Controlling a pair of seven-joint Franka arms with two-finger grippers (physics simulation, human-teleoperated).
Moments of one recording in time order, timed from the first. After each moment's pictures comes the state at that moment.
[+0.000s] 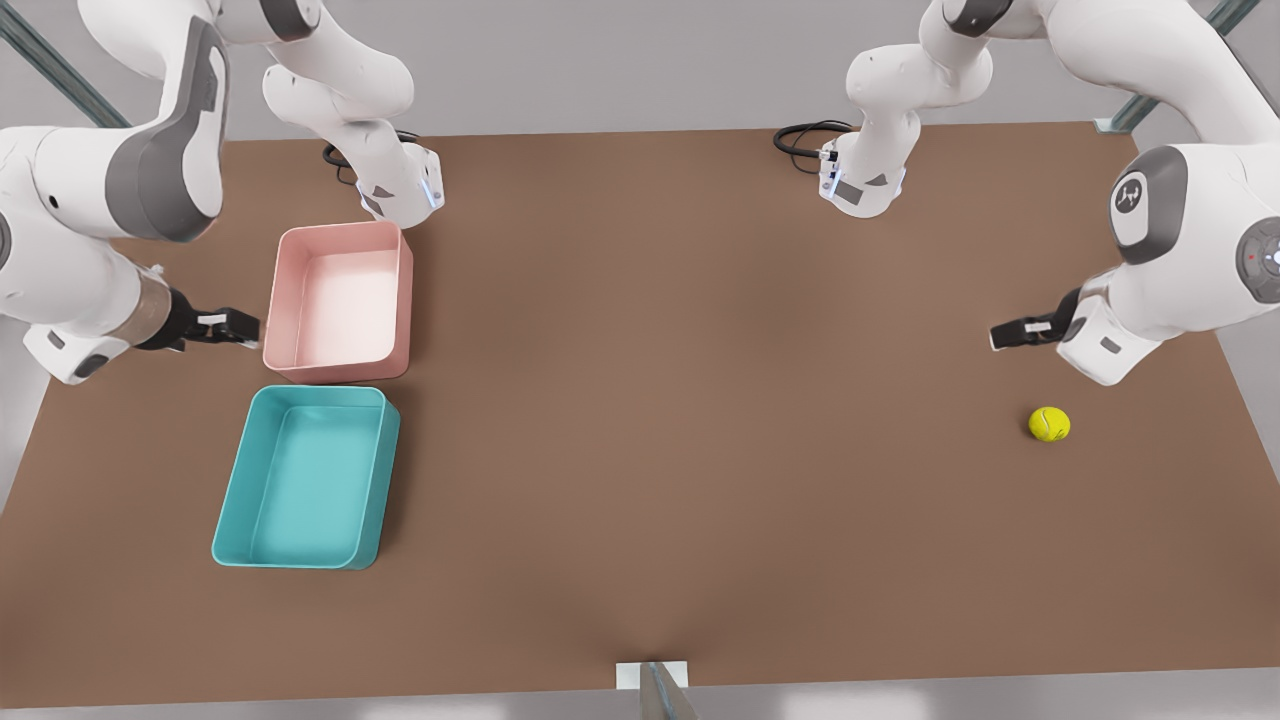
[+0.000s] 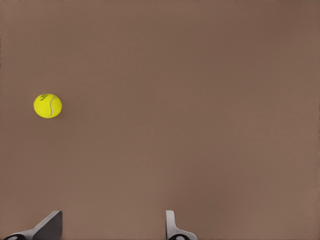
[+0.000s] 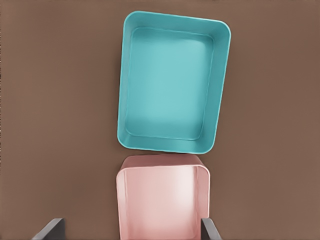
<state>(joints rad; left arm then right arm) 0.05 0.25 -0.07 -1.33 -0.01 1.37 -0.12 0.08 0.20 -0.09 -1.31 -0.03 1.33 -0.06</state>
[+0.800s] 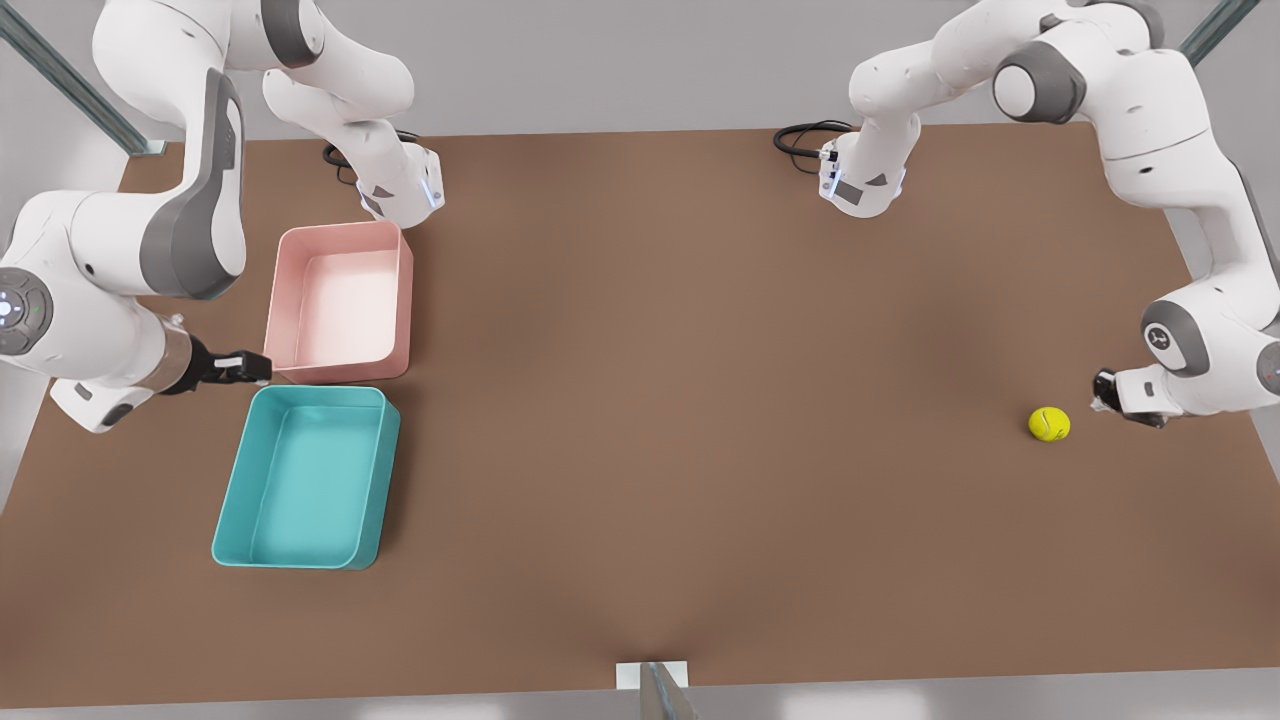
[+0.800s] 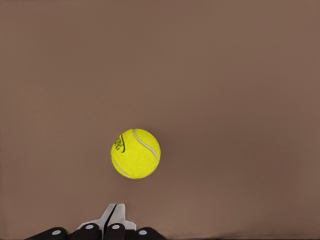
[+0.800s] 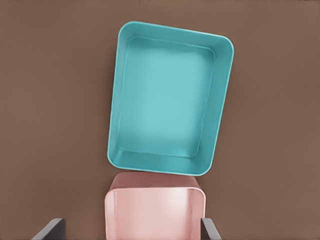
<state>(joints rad) 0.30 0.55 0.16 -1.65 0.03 2.04 1.23 0.09 0.31 -0.10 -1.28 -0.05 1.40 -0.10</state>
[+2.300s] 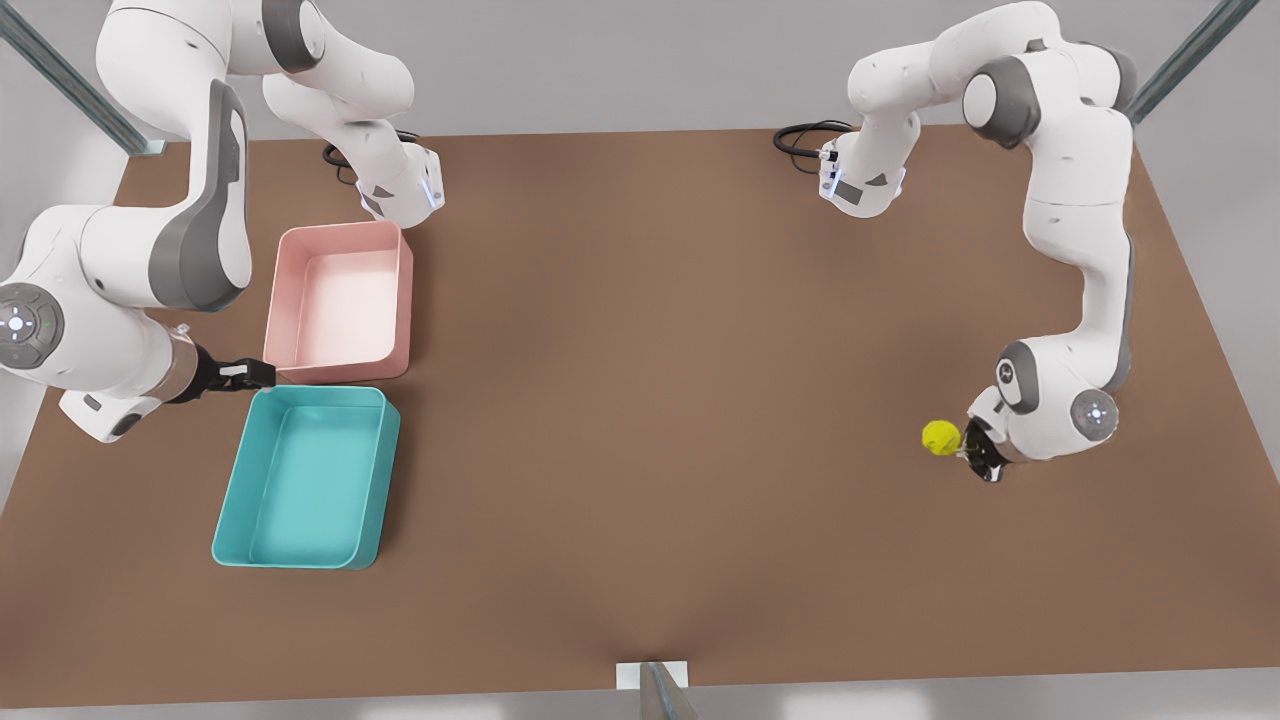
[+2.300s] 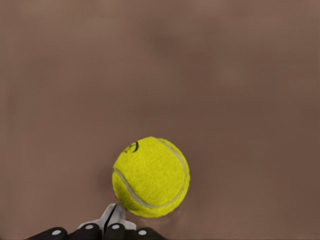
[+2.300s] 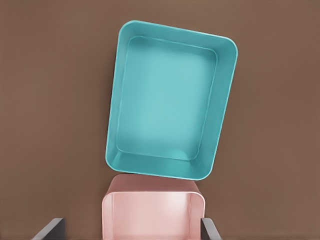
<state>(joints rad) 0.19 0.64 -0.13 -1.76 0.02 2.29 1.66 0.09 0.32 -0.10 -1.29 -0.05 1.41 -0.11</state>
